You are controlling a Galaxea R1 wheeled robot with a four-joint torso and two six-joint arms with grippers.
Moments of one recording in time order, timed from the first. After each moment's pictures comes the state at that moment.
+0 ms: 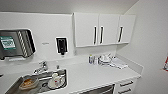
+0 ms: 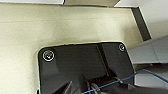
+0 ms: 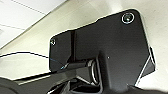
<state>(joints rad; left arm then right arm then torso) 1.51 2.56 -2.05 -0.21 -0.19 0.15 -1.48 2.60 -2.07 -0.04 -0.06 0.07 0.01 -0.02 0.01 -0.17</state>
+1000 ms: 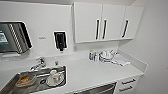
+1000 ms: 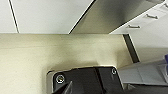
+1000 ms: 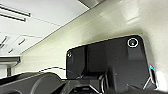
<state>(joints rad) 1.50 1.86 -1.28 -0.19 -0.39 0.15 -1.31 2.19 -1.52 -0.02 -0.13 0.12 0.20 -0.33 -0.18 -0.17</state>
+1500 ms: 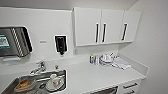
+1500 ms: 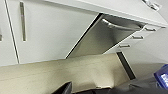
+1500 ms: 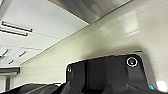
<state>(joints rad) 1.45 1.55 -0.97 -0.14 -0.46 0.15 -1.25 2.15 -1.50 0.04 -0.13 0.13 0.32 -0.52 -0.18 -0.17</state>
